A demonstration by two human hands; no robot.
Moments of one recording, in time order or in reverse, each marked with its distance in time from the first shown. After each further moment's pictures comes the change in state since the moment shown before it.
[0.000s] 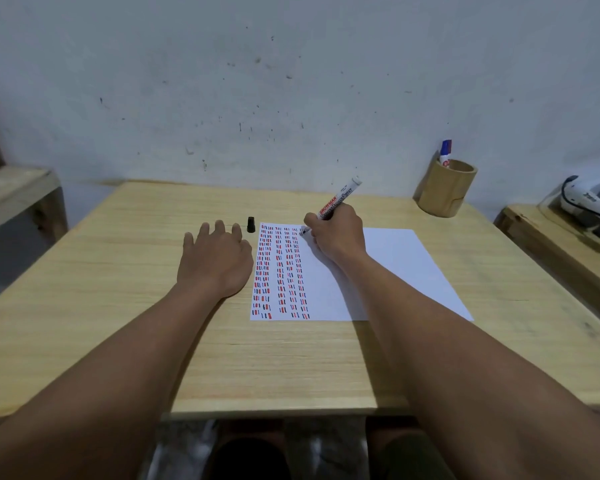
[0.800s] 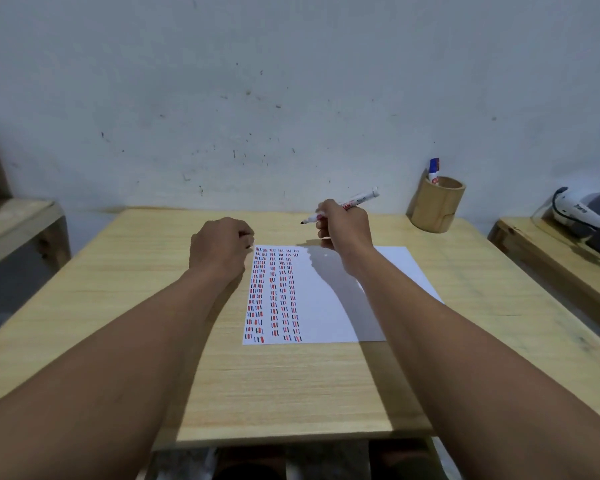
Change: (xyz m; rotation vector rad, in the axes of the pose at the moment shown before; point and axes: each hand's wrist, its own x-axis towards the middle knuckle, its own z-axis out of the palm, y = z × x) left_hand 0.029 0.023 -0.034 -0.437 0.265 -0.004; right_hand 0.009 -0.027 -0.035 0.558 -0.051 0.172
